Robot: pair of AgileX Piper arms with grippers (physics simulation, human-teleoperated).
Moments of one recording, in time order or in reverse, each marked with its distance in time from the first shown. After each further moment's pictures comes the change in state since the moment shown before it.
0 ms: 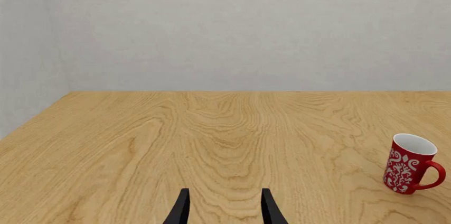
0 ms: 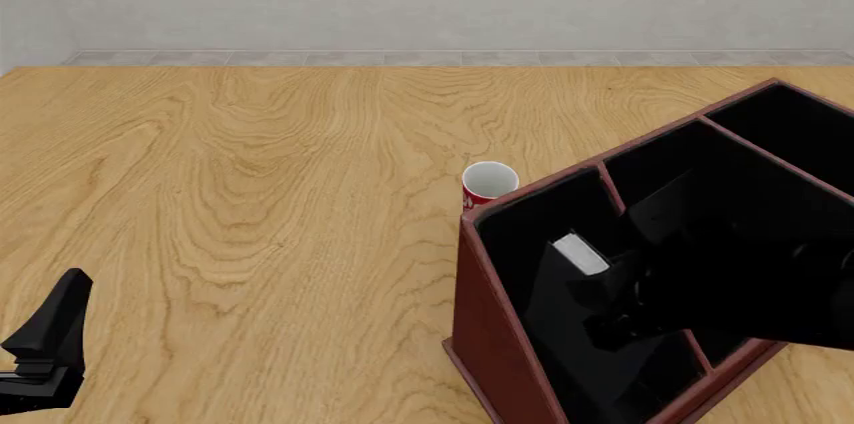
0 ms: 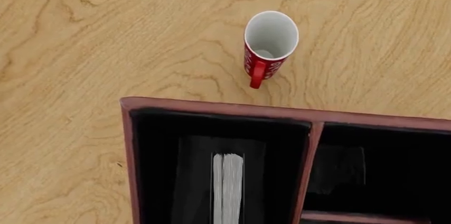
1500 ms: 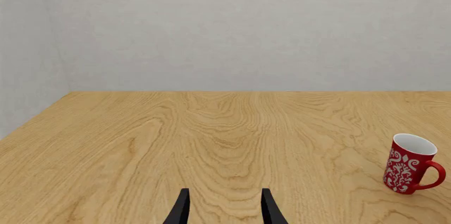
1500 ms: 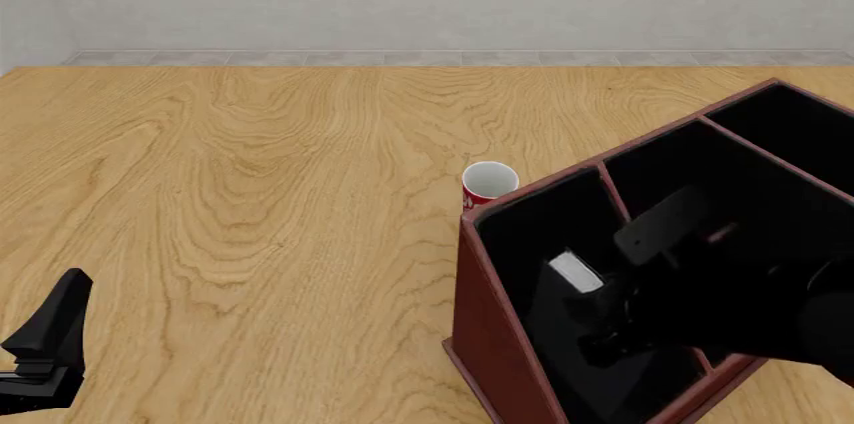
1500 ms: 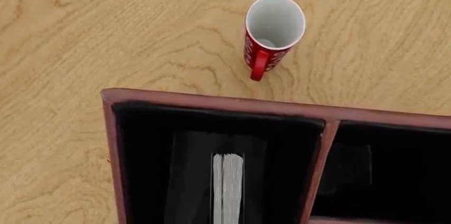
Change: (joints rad) left arm 0.000 0.000 0.000 0.000 0.000; right arm -0.008 0.039 0.068 -0.077 -0.023
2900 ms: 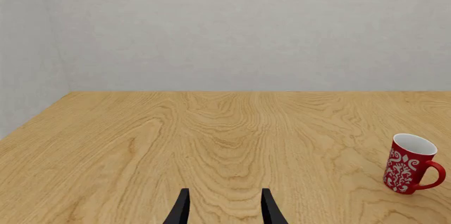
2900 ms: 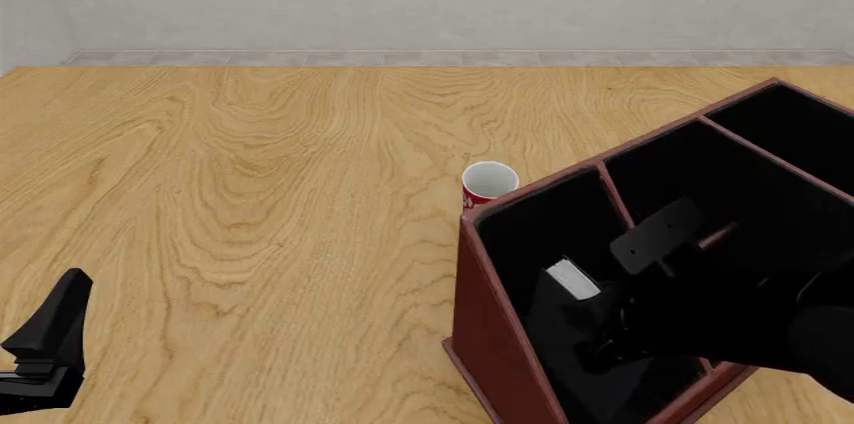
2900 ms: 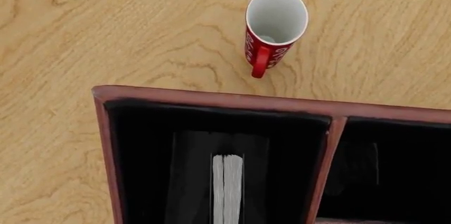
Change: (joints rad) left arm 0.000 0.000 0.000 0.000 0.000; right arm 0.005 0.014 0.034 -0.046 0.022
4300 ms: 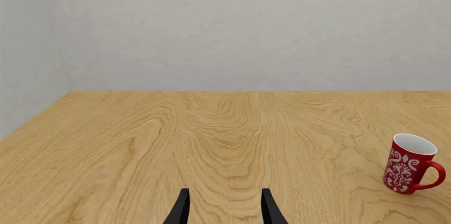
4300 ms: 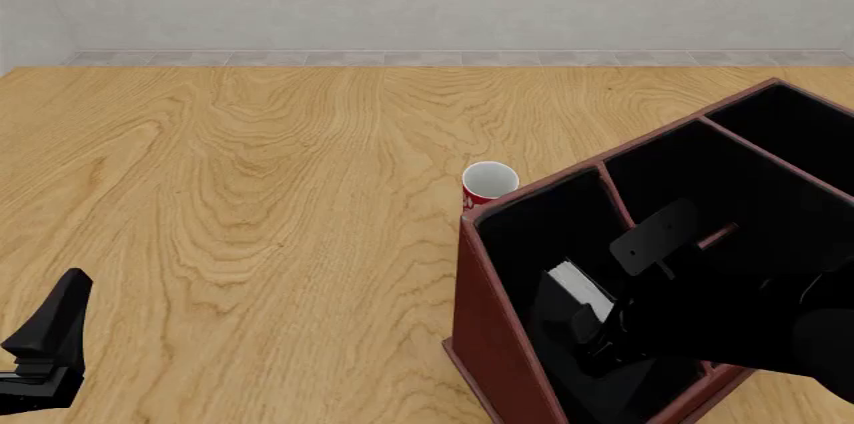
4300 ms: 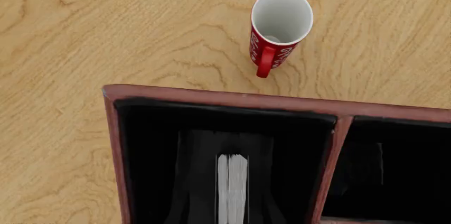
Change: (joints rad) left arm 0.000 0.000 0.000 0.000 0.000; right arm 0.018 -0.009 -0.005 0.014 0.015
